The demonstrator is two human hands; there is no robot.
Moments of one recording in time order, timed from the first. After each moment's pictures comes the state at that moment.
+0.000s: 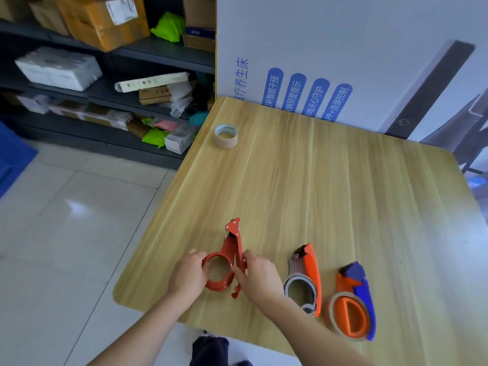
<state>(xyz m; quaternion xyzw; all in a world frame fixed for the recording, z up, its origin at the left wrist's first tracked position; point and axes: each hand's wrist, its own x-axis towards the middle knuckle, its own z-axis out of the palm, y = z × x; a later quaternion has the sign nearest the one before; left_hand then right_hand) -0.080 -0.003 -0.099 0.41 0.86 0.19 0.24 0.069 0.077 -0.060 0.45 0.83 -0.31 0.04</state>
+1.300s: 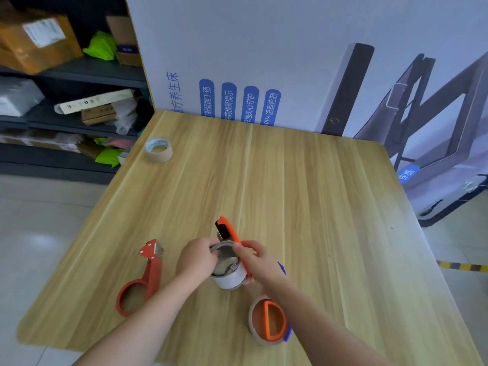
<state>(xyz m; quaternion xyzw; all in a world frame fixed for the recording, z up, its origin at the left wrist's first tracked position) 0.068 0.137 -0.041 0.44 0.82 0.21 0.30 0.211 0.186 -0.029 0.55 0.51 -0.65 -0.10</state>
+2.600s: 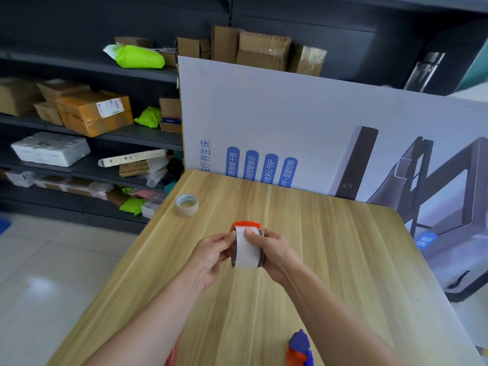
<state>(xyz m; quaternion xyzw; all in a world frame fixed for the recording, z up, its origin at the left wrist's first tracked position) 0.007 0.175 0.062 0.16 0.52 0.65 0.53 0.134 0.247 0.083 0.41 0.48 -0.74 -0.23</state>
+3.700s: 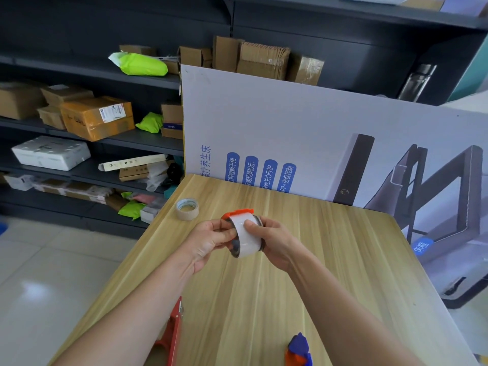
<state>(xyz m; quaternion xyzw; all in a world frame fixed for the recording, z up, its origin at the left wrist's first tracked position) -0.016 0.173 0.096 0.30 0.55 0.59 0.51 0.131 0.255 0.115 0.33 0.56 -0.73 -0.22</state>
